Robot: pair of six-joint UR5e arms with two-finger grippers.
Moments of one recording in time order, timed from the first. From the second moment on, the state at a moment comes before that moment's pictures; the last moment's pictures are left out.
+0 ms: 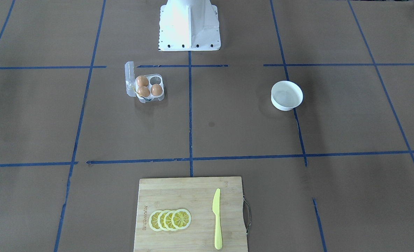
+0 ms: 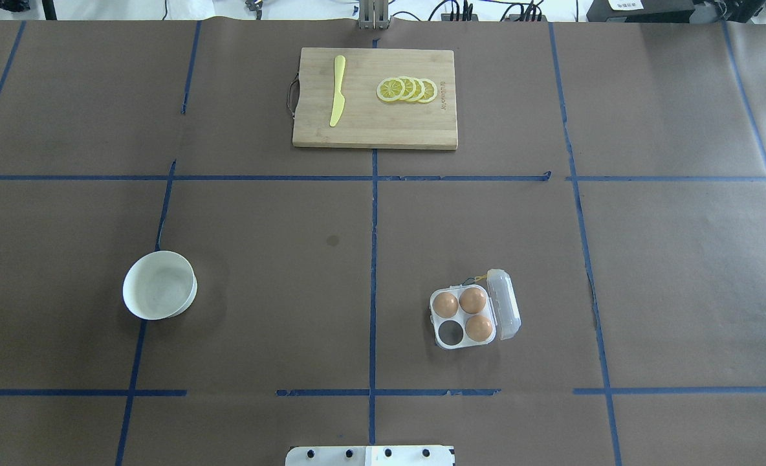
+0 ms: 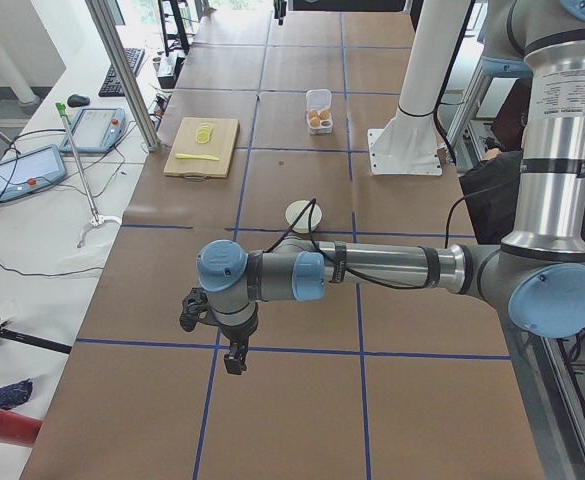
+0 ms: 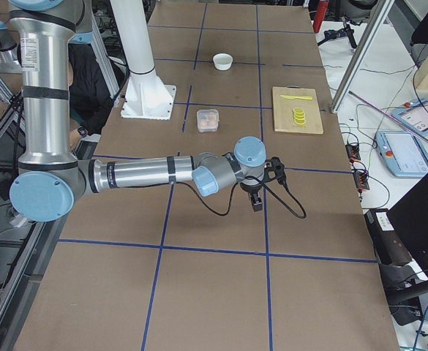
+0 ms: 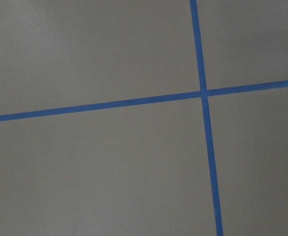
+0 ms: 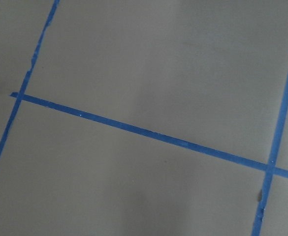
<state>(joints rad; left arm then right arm) -1.60 -1.60 -1.59 -1.46 -2.28 0.20 1.33 -1.60 1.72 -1.19 2.39 0.26</state>
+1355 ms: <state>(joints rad) -1.60 -1.65 -1.60 -1.44 -2.31 0.21 0.66 -1.43 1.92 -1.01 2.15 1.27</state>
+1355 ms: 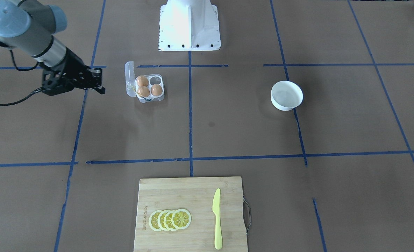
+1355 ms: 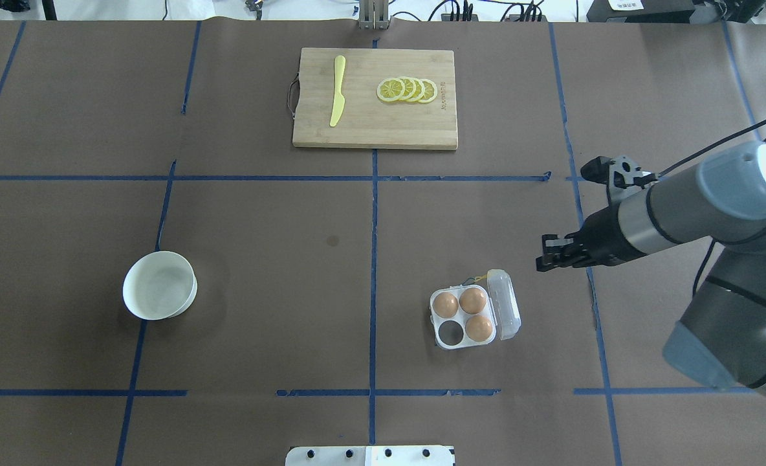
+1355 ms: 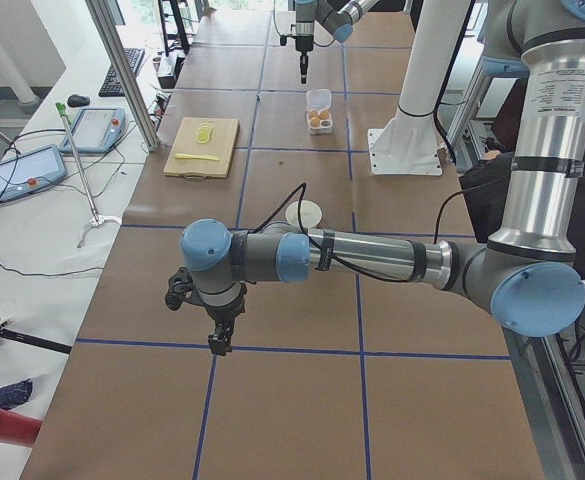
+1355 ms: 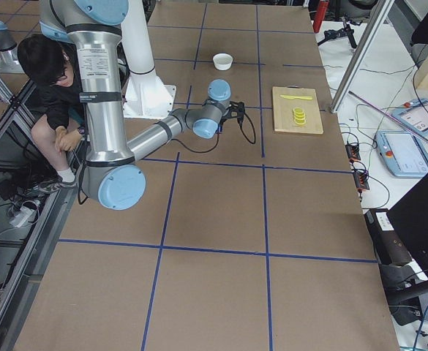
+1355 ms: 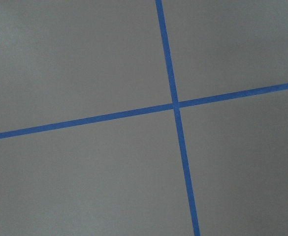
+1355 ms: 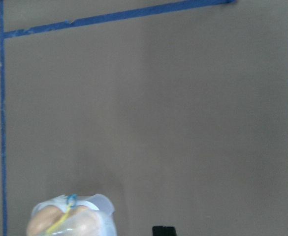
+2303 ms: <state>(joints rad) -1.60 -1.66 -1.60 -1.44 -2.31 0.21 0.71 -1.33 1.92 -1.25 2.09 1.14</state>
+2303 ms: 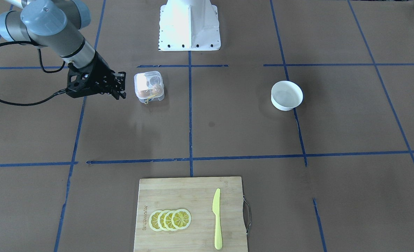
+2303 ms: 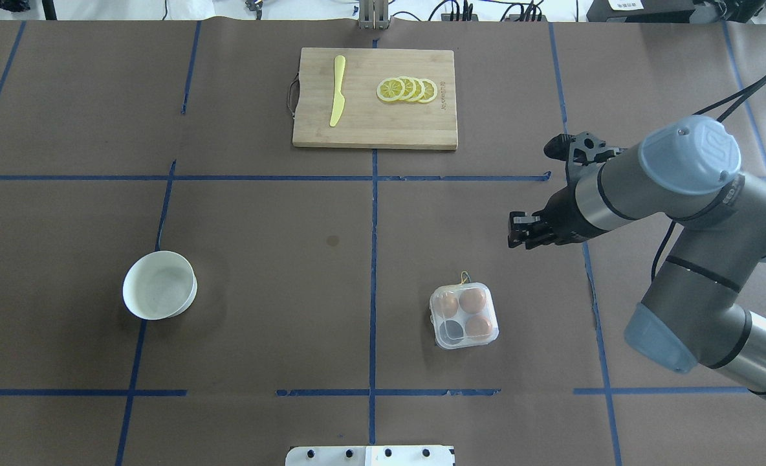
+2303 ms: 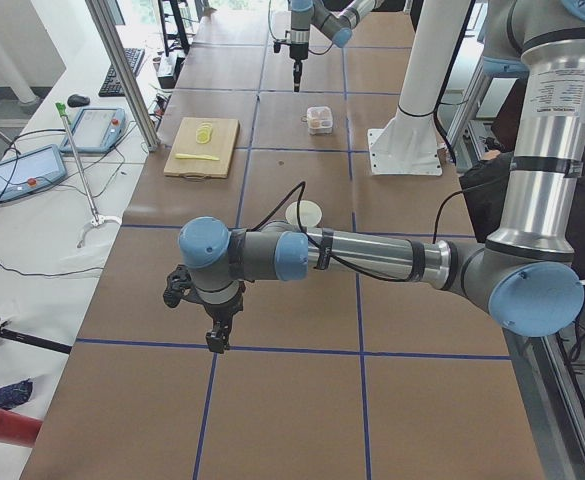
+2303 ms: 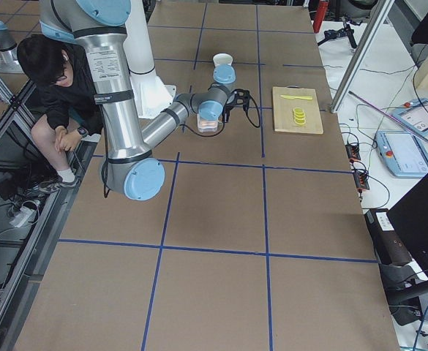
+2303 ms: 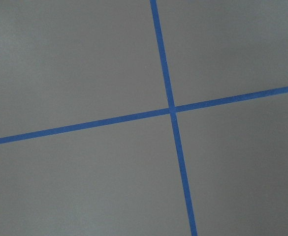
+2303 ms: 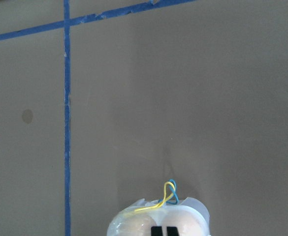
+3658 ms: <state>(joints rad) -1.60 -1.64 -1.61 -1.45 -2.31 0.22 1.47 -1.63 1.81 -1.75 2.18 -0.08</state>
